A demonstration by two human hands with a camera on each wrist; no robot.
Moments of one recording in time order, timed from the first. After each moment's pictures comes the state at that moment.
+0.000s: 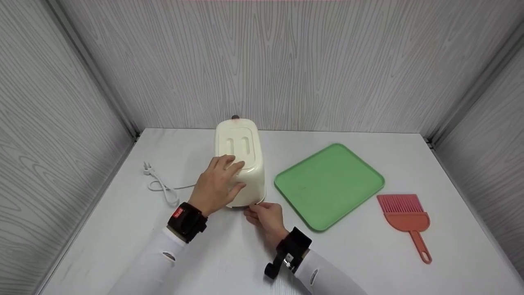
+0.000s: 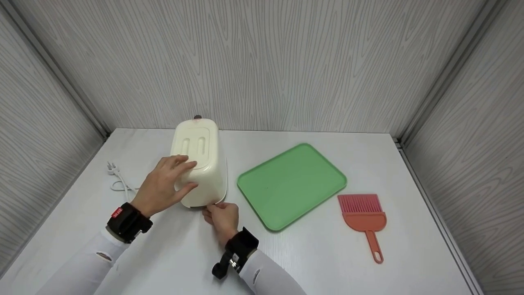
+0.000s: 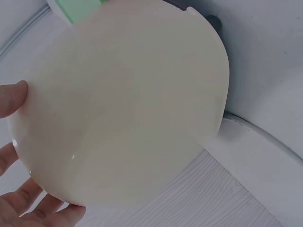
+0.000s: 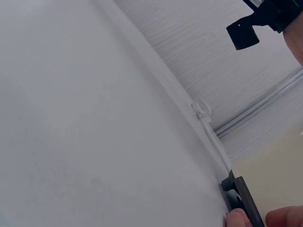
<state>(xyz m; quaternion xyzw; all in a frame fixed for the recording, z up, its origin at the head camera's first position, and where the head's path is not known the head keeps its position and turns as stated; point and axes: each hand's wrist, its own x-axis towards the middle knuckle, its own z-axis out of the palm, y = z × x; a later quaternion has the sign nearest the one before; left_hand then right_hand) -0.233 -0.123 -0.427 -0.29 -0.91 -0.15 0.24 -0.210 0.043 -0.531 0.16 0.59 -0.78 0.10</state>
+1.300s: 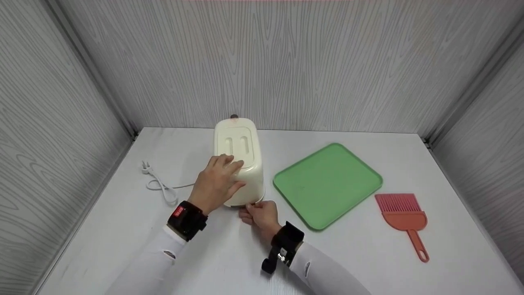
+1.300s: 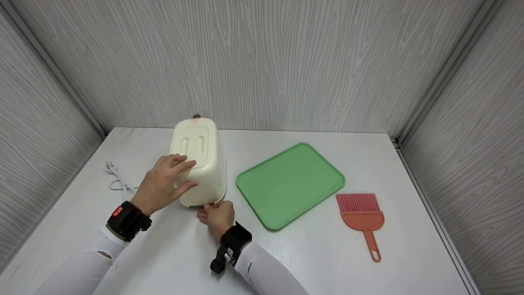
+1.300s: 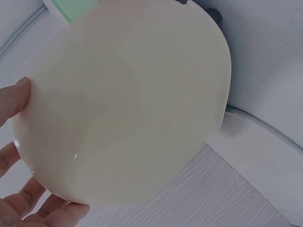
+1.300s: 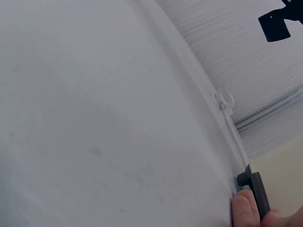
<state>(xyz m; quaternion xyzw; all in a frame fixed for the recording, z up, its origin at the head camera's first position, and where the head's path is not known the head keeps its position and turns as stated) -0.235 -0.118 -0.426 -0.28 -0.92 -0.12 0.25 -0.215 0.040 -0.529 0.13 0.64 -0.74 0.13</state>
